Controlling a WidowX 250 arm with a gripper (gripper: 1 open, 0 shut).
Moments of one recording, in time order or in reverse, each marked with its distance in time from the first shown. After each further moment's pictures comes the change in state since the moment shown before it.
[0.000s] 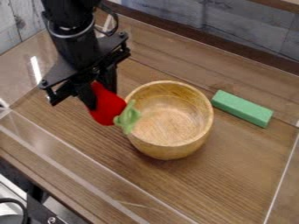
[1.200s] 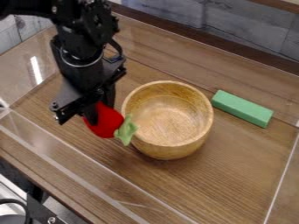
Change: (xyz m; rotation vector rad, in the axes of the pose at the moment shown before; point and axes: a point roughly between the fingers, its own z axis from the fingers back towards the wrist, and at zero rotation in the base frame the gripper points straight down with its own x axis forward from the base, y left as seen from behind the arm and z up) arm 0.002 0.006 -0.033 0.060 -0.080 0.094
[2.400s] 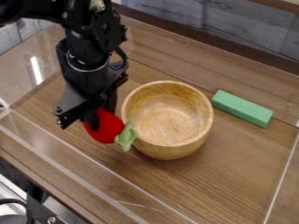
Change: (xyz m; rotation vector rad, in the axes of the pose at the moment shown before) arm -0.004 0.002 -0.005 0.049 -0.010 0.009
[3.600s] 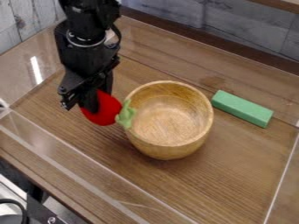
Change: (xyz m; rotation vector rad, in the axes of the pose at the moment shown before) arm 0.025 -0.015 -0.005 0.064 0.039 0.175
